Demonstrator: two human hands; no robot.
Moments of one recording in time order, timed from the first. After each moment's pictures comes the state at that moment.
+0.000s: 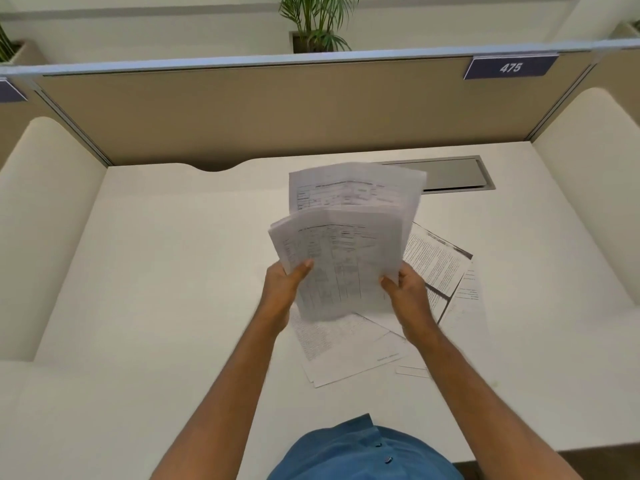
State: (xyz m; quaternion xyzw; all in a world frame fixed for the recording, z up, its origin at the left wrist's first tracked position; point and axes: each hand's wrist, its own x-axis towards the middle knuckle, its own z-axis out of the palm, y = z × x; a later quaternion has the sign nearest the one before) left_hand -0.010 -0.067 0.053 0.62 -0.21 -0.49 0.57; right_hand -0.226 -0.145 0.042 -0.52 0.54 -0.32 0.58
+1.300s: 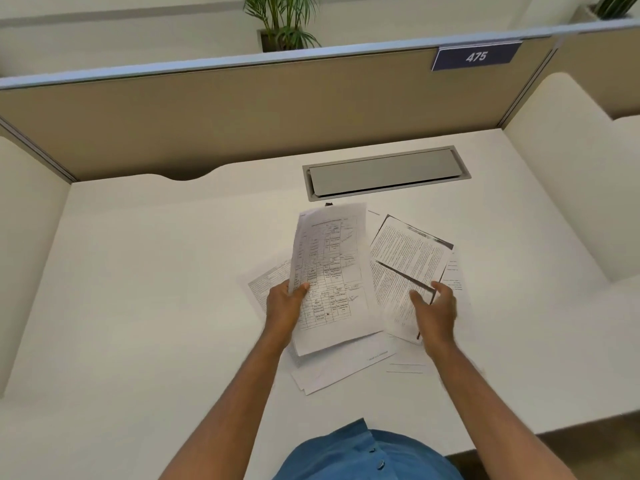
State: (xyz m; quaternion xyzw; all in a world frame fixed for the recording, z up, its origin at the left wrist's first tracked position) left_hand -0.037 -0.081 -0.014 0.71 -0.19 -0.48 0.47; right_hand -0.306 -0.157 -0.032 -0.43 0.75 -0.31 0.40
